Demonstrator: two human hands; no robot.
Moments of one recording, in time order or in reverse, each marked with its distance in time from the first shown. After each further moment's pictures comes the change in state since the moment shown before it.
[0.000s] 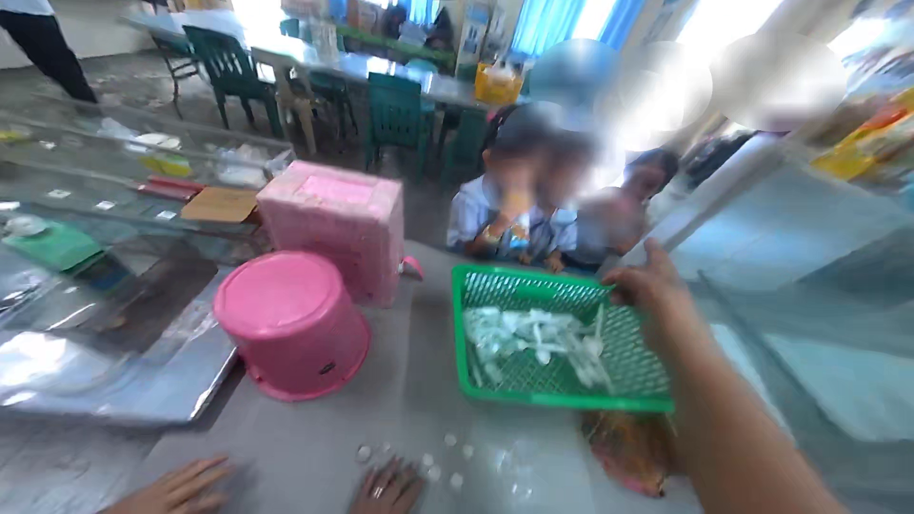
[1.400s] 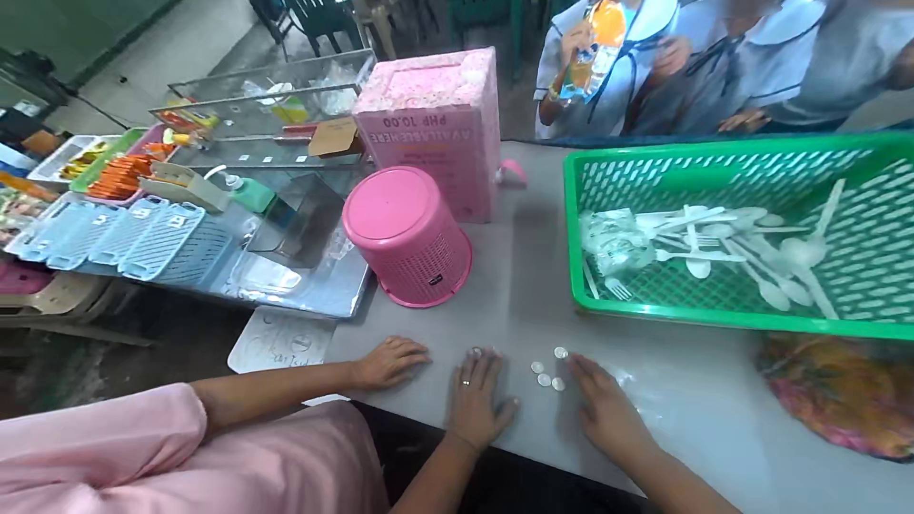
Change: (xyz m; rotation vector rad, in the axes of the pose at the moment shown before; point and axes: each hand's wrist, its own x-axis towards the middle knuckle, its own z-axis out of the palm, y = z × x) left_hand -0.011 -0.003 0.013 0.196 0.235 -0.363; right_hand -0.244 0.248 0.132 -0.580 -0.700 -0.164
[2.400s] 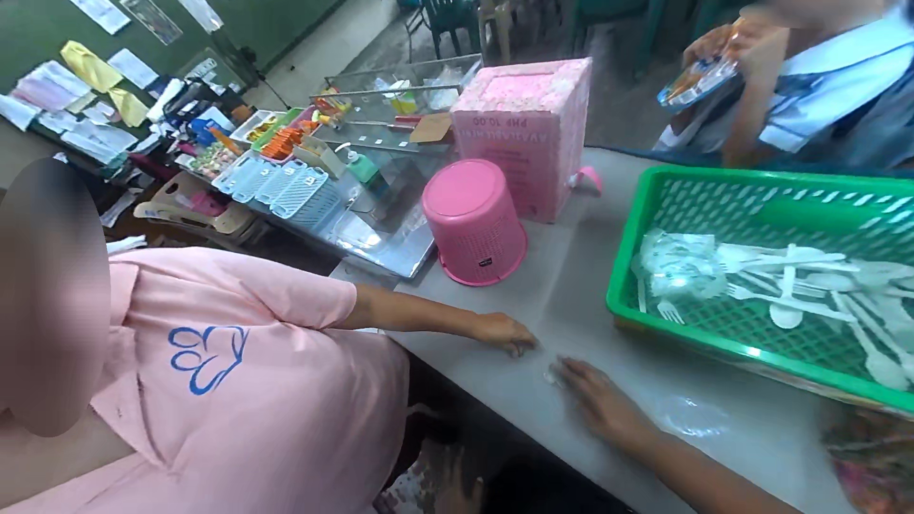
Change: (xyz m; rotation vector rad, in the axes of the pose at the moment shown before) left_hand -0.199 0.073 0.010 -0.360 -0.237 -1.052; right_hand 0.037 0.022 -0.017 -0.001 -0.347 -0.470
